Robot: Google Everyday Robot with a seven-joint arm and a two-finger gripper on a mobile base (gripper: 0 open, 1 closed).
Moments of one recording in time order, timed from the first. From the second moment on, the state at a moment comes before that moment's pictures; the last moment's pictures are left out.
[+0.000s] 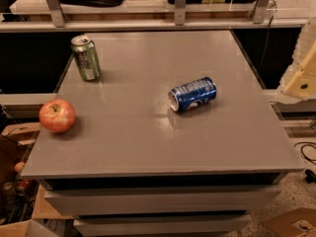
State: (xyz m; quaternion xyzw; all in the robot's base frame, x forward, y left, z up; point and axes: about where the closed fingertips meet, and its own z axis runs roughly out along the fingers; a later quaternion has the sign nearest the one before) arm 0.402 -0.167 1.092 -0.61 0.73 -0.13 0.28
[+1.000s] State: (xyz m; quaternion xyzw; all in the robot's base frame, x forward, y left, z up) arm 0.409 -0.149 1.086 -0.65 0.70 -0.11 0.27
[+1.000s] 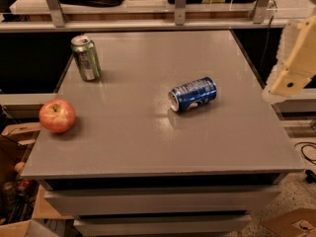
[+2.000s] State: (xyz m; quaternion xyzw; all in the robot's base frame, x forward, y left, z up) arm 0.443 -0.125 1.029 -0.74 0.63 -0.05 0.23
